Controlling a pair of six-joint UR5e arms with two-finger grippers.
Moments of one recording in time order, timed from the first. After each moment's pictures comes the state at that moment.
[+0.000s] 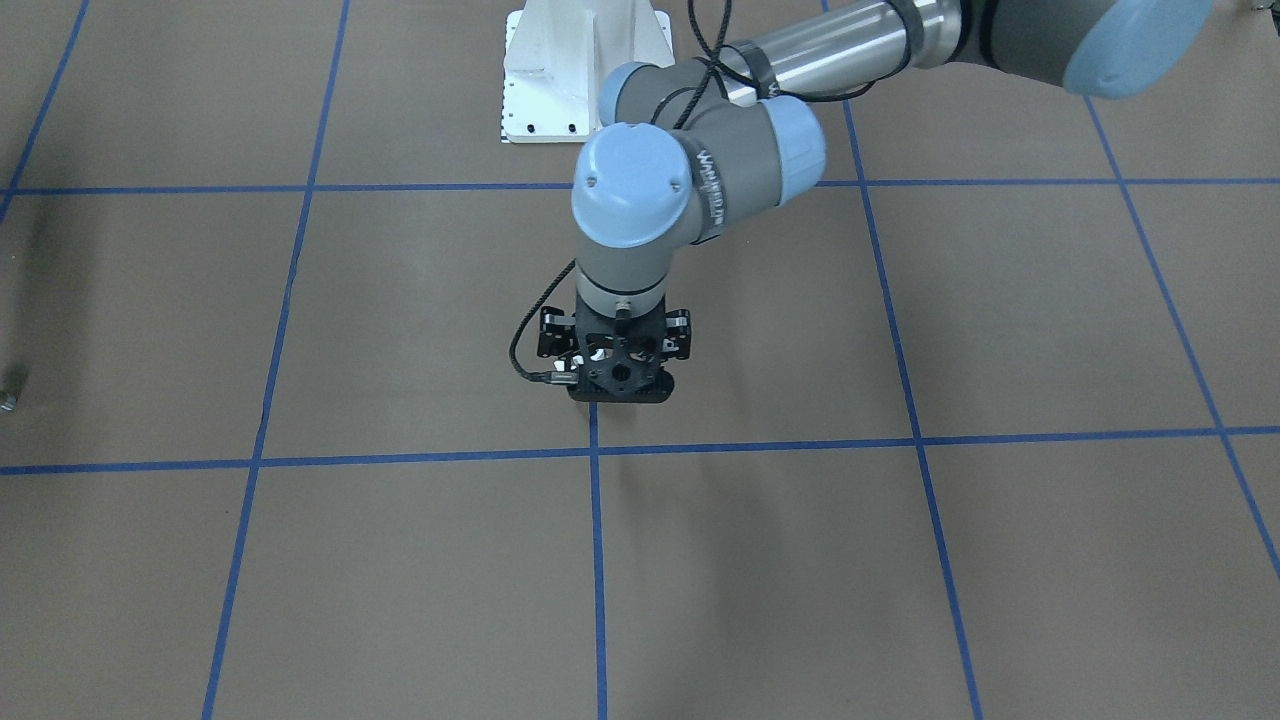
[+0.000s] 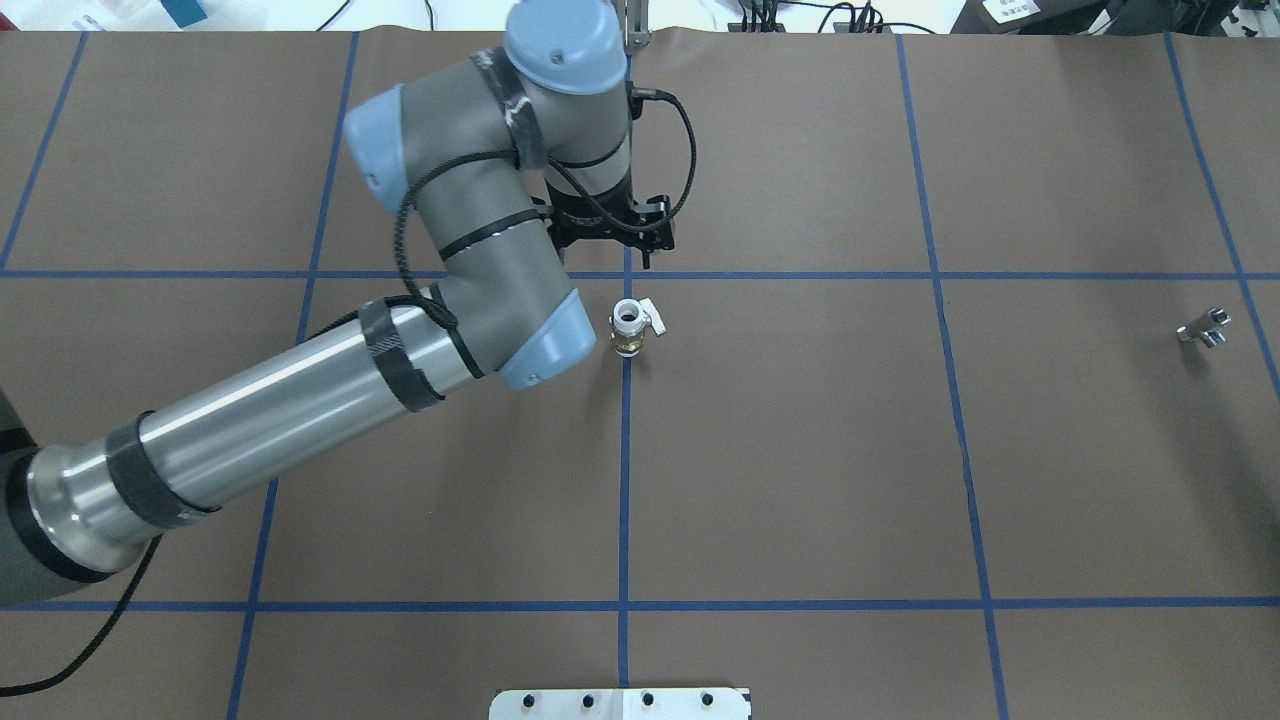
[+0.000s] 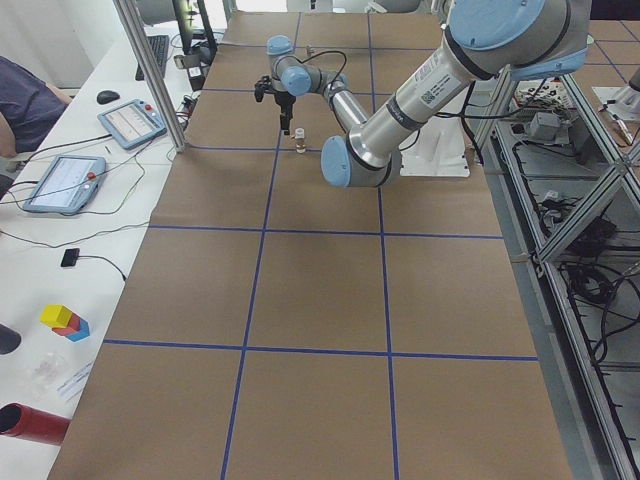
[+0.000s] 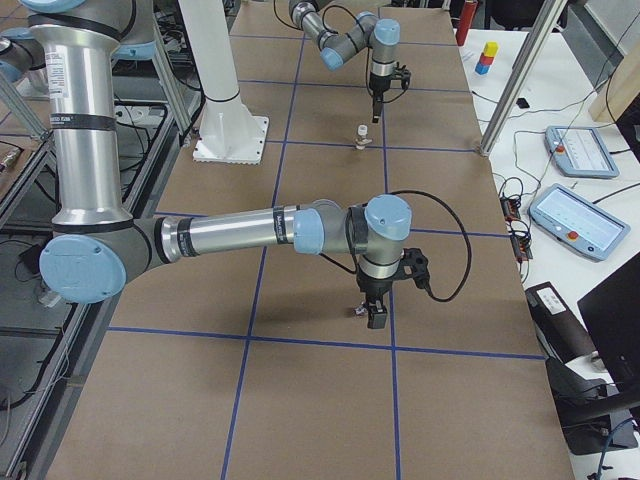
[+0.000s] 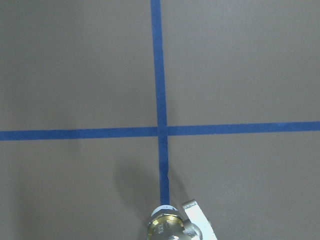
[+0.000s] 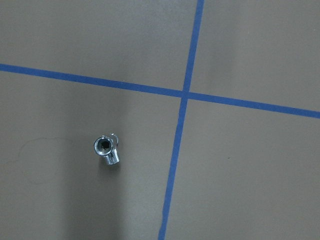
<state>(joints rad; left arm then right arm) -0.72 -2.52 -1.38 -1.56 -2.07 -1.02 1.50 -1.53 1.71 -1.69 2.22 -0.09</state>
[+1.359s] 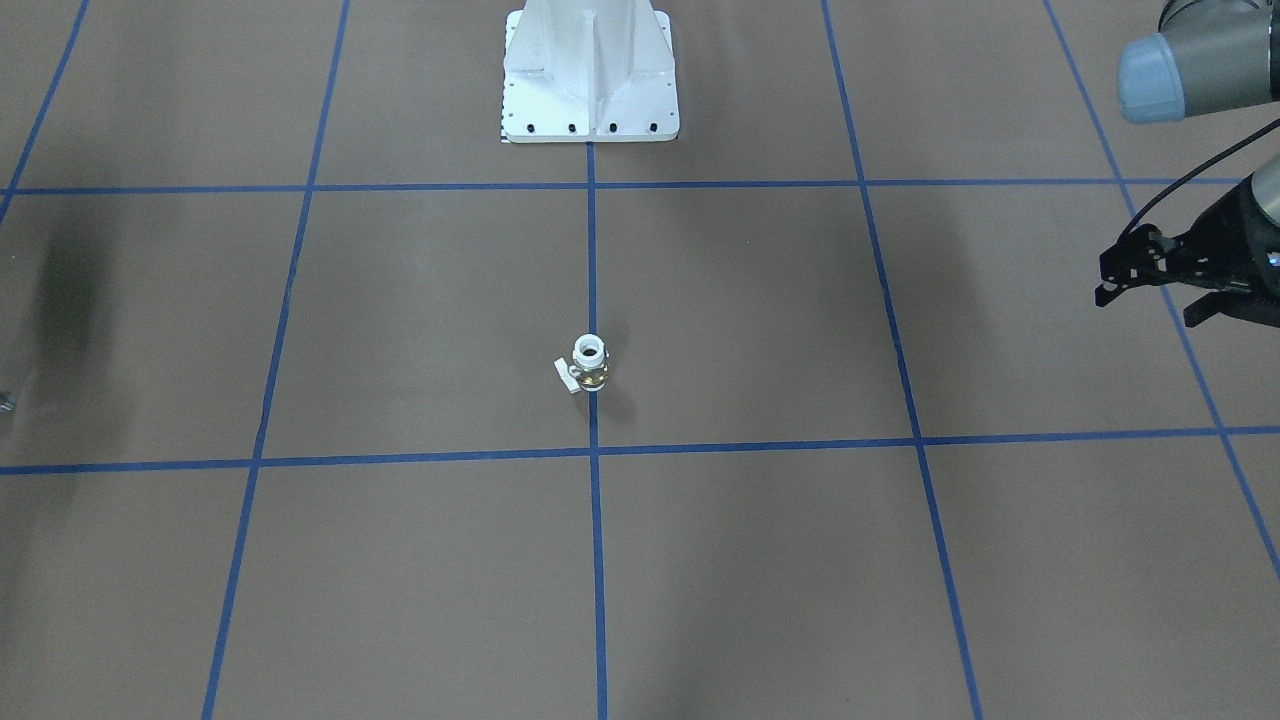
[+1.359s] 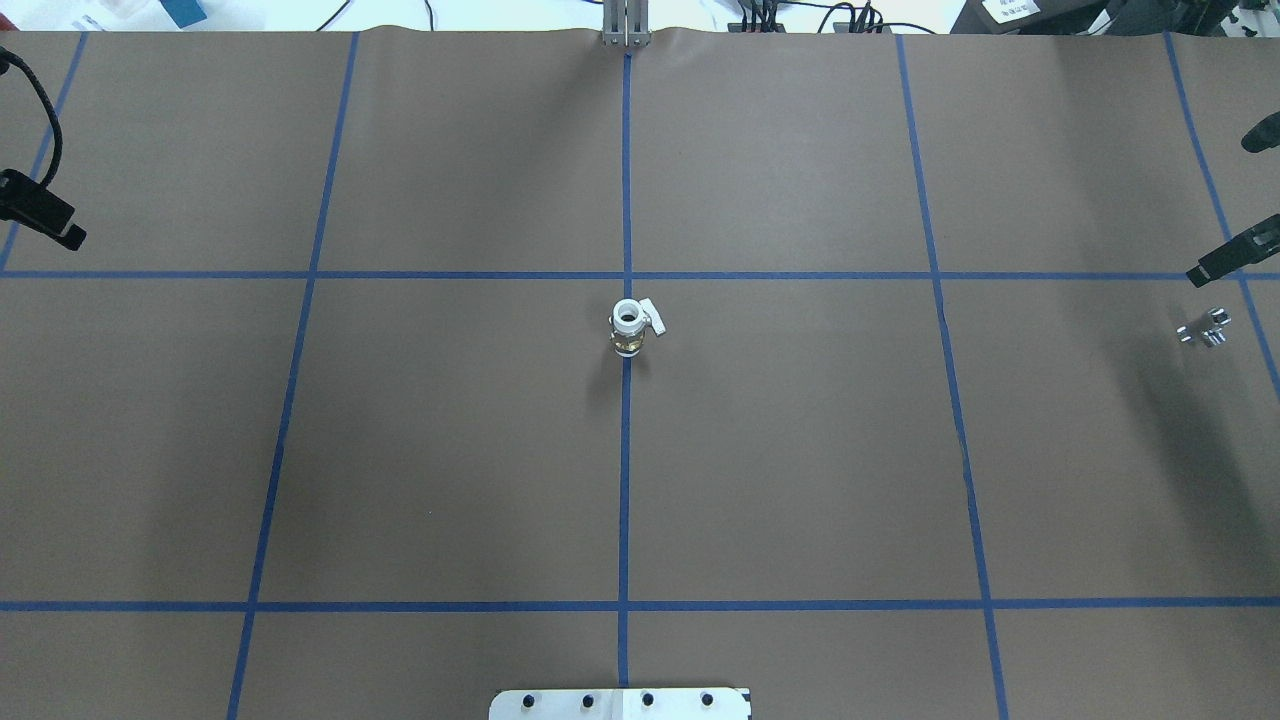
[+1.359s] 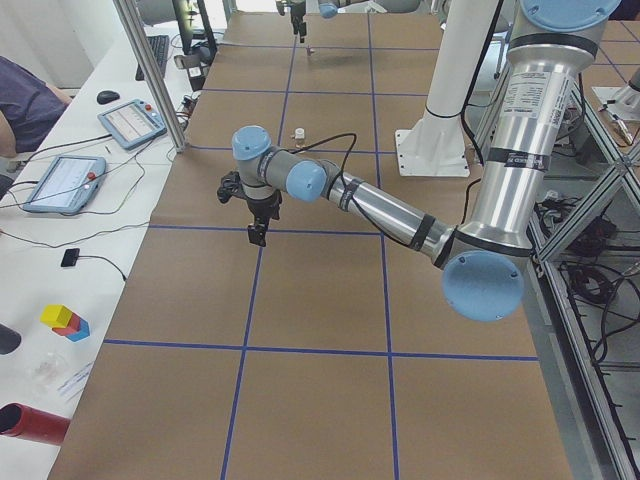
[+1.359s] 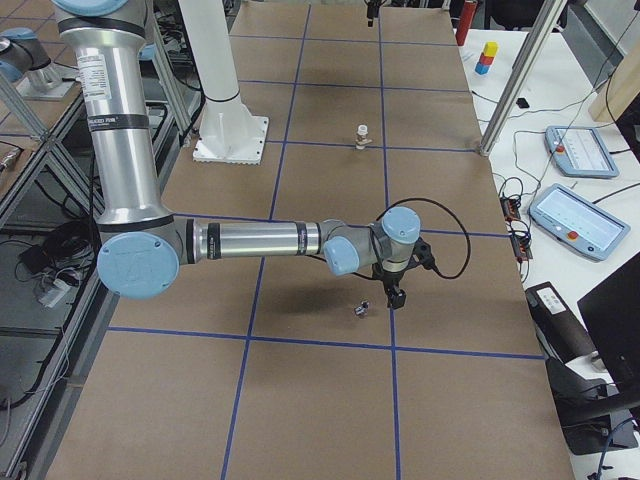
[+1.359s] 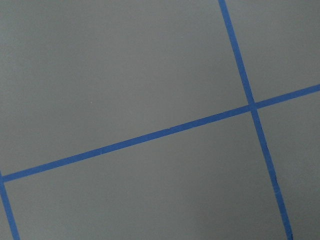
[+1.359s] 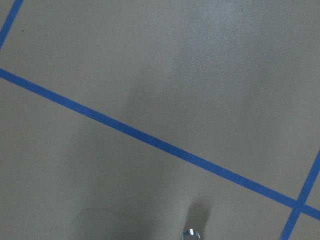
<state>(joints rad) -1.22 -1.76 -1.82 -1.51 -2.31 -0.22 1.27 -1.45 1.44 -1.24 2.30 0.01</state>
